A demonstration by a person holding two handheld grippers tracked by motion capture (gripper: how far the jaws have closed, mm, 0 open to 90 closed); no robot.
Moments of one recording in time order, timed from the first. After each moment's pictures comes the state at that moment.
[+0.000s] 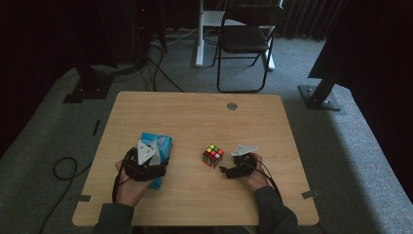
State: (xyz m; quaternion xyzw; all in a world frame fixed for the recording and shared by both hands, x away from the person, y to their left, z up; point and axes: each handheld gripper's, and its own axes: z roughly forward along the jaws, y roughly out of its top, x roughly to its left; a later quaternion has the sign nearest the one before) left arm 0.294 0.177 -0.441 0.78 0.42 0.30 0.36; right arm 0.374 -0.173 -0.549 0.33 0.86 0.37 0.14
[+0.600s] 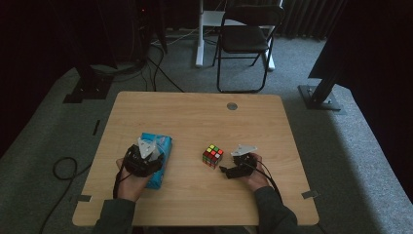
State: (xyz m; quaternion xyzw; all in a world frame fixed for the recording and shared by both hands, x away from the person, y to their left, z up) left arm 0.311 0.182 -0.452 0.78 0.46 0.30 0.32; right arm 0.374 -0.174 -0.549 0.33 0.86 0.37 0.14
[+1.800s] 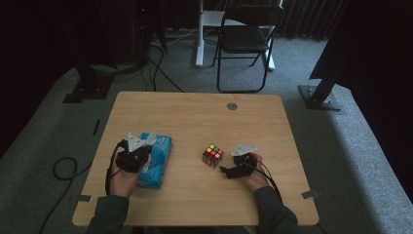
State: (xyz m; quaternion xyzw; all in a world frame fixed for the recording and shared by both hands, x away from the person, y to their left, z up) left arm 0.313 0.204 -0.430 0.77 0.47 0.27 0.35; right arm 0.374 -0.174 -0.549 0.33 0.86 0.37 0.14
